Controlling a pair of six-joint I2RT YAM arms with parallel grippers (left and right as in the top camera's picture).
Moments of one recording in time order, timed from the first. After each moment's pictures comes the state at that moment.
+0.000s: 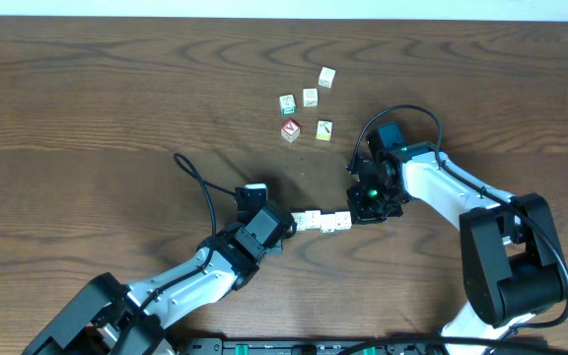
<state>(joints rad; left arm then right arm) -0.76 1.49 0.51 -0.07 -0.27 -0.75 0.31 1.84 1.03 -0.78 -0.38 0.12</state>
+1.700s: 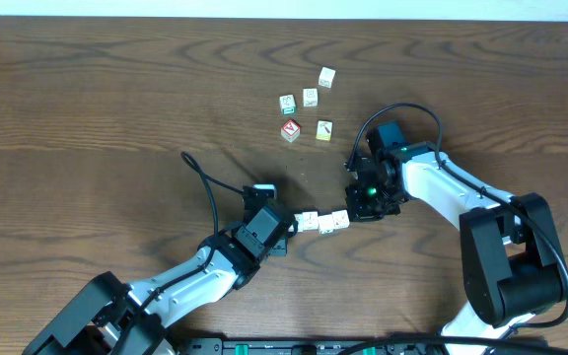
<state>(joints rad) -0.76 1.49 0.51 -0.06 -0.19 -0.69 0.31 1.84 1.03 -0.75 -0.41 0.13</state>
